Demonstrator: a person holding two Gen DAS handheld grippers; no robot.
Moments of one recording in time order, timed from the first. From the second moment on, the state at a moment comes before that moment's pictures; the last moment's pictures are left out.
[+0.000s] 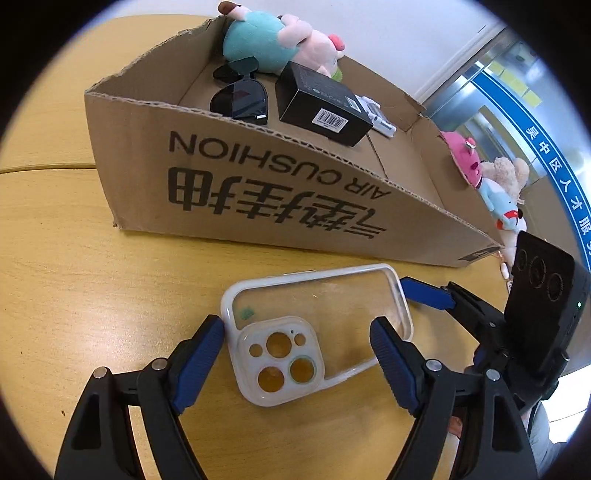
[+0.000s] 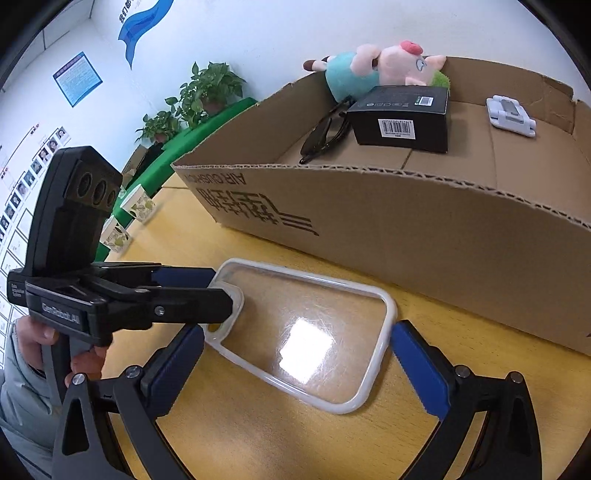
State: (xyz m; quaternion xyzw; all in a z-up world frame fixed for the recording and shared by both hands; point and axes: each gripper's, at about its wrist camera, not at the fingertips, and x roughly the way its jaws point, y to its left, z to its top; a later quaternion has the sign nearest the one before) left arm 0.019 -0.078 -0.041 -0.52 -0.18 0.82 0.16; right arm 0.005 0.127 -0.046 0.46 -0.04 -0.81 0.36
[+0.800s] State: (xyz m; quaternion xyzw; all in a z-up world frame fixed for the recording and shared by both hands) left arm 0.041 -0.067 -0.037 -0.49 -0.20 0.82 0.21; right arm 0.077 0.187 -0.028 0.42 -0.06 -0.86 0.27
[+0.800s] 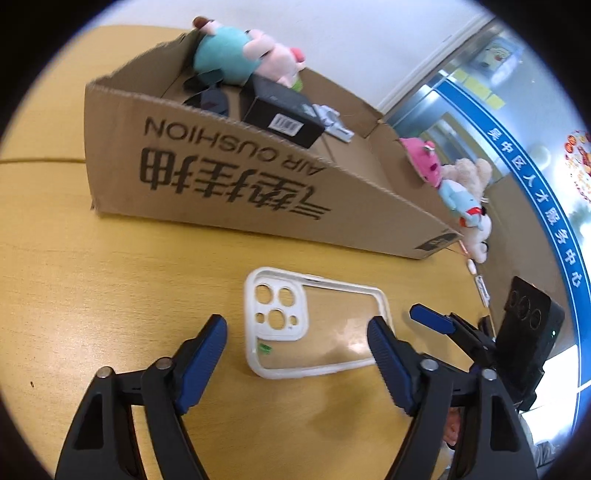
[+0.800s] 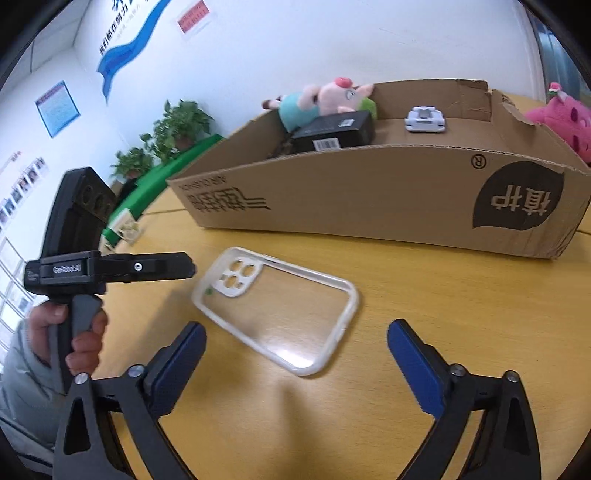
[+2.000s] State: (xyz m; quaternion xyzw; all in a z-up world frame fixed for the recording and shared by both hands) left arm 0.017 -0.023 0.138 -0.30 -0.11 0.91 0.26; right arm 0.059 0.226 0.134 0.23 0.03 -0.96 0.15
